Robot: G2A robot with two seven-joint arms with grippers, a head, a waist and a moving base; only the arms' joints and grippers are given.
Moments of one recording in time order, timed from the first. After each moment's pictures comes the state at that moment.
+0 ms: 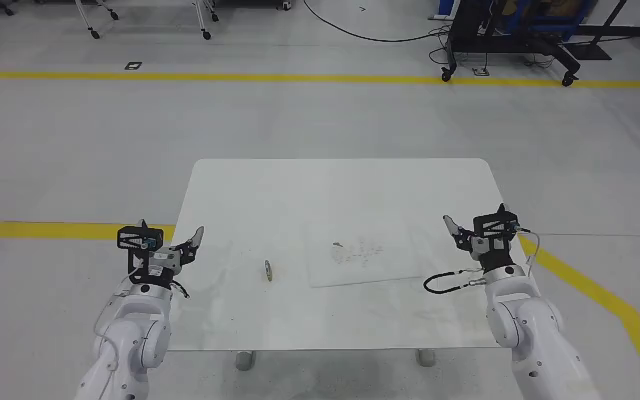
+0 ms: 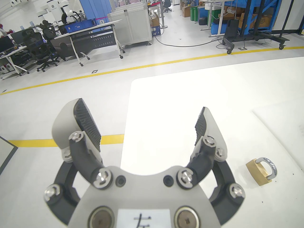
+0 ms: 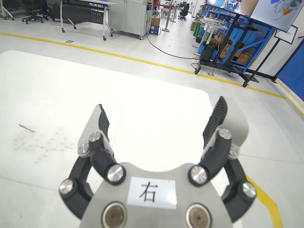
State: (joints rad) left arm 1.73 -1.15 -1.60 -1.80 1.33 0.00 0.00; right arm -1.73 -1.15 1.60 -1.80 -1.33 0.00 0.00
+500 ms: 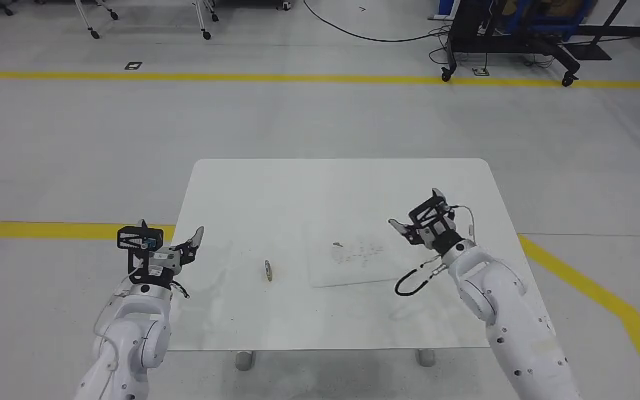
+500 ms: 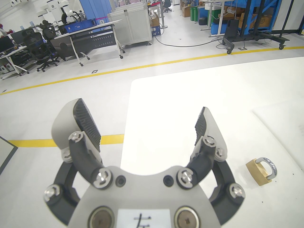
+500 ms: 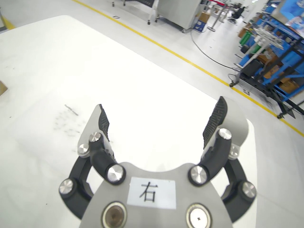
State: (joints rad) left arm 1.73 -1.15 -1.60 -1.80 1.33 0.00 0.00; right arm -1.46 -1.15 1.38 -1.69 -1.45 -0.33 0.19
